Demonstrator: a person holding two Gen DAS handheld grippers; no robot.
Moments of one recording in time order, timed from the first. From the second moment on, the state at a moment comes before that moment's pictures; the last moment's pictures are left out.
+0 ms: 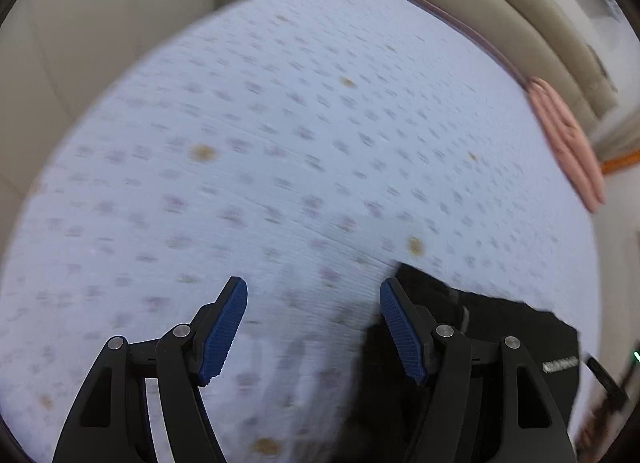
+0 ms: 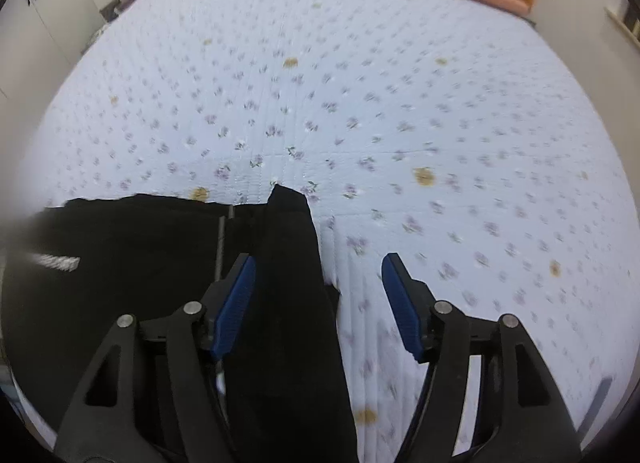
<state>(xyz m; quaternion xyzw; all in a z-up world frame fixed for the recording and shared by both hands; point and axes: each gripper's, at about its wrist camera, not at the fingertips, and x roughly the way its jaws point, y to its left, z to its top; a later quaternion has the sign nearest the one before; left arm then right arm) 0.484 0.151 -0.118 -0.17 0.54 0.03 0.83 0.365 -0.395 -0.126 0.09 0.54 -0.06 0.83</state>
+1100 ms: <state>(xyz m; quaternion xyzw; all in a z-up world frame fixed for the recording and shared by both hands) 0.307 -0.109 -0.128 0.00 0.55 -0.13 0.83 0.293 -0.243 -0.164 0.06 0.58 0.03 0.81</state>
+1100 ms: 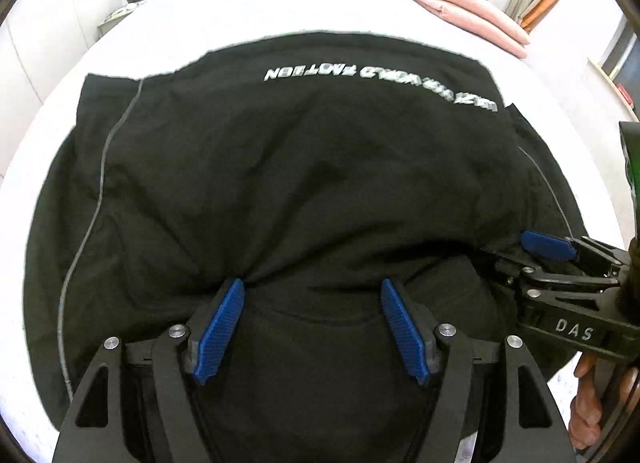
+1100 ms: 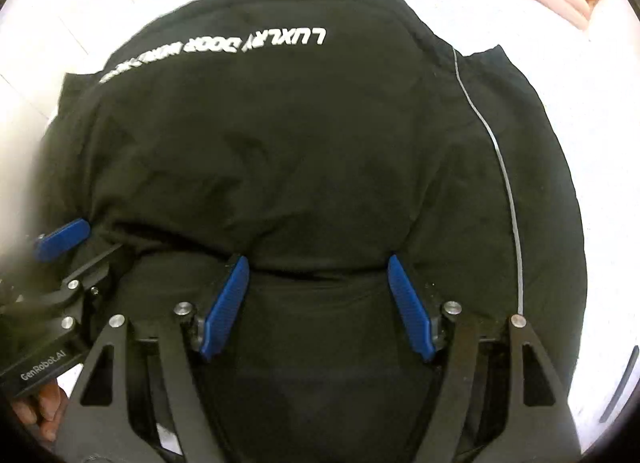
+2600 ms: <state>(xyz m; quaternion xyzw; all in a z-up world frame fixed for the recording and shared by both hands) 0.402 0.101 -0.150 -0.18 0.63 -0.12 0.75 0.326 -0.473 -0.201 0.20 0.59 0.06 0.78</state>
